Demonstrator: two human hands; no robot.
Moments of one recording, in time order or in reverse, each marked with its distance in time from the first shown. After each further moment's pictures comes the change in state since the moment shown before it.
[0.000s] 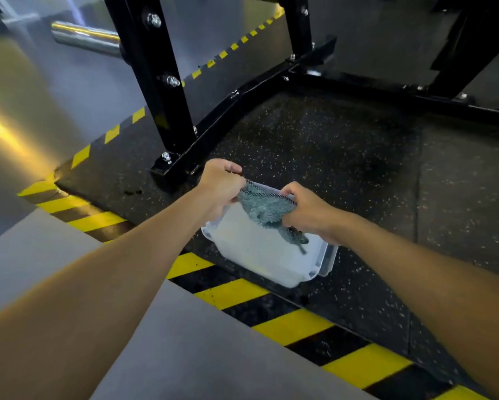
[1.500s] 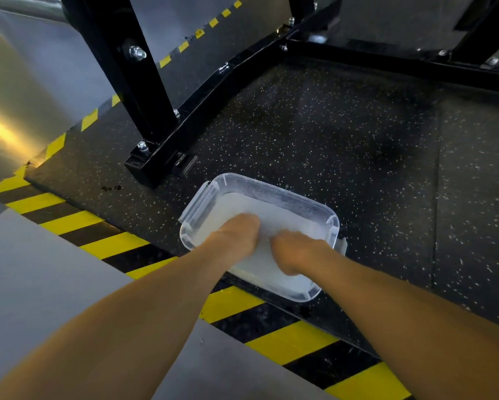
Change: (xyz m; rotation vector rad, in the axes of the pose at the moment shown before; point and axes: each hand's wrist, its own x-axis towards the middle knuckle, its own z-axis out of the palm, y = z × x) left_hand 0.036 -0.087 0.066 1.251 -0.373 0.192; right_hand 0.044 0.053 0.050 -0.926 -0.277 0.065
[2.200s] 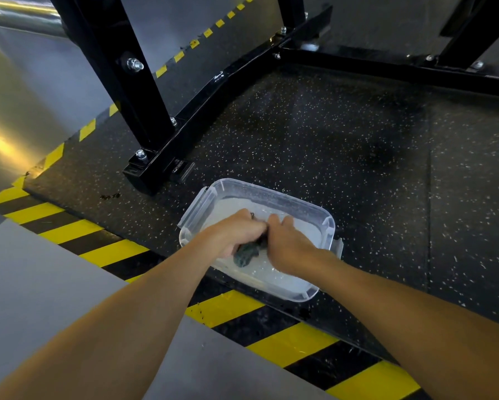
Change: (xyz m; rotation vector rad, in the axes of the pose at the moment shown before) left_hand -0.007 0.004 -0.019 -0.919 -0.188 -0.217; right_hand -0.006 -0.006 0.001 0.413 0.257 0.056
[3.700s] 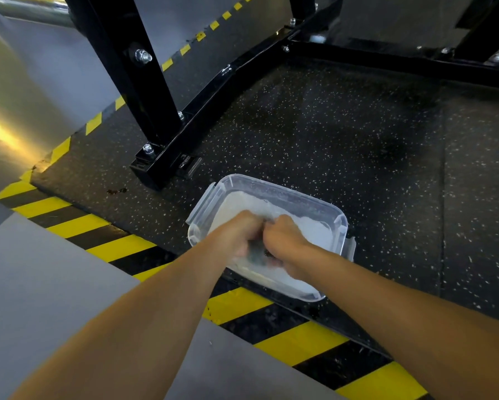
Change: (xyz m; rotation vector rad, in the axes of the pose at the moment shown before) left_hand -0.010 0.002 0.006 -0.319 0.006 -0.114; right_hand 0.003 -0.033 0.001 0.726 0.018 0.324
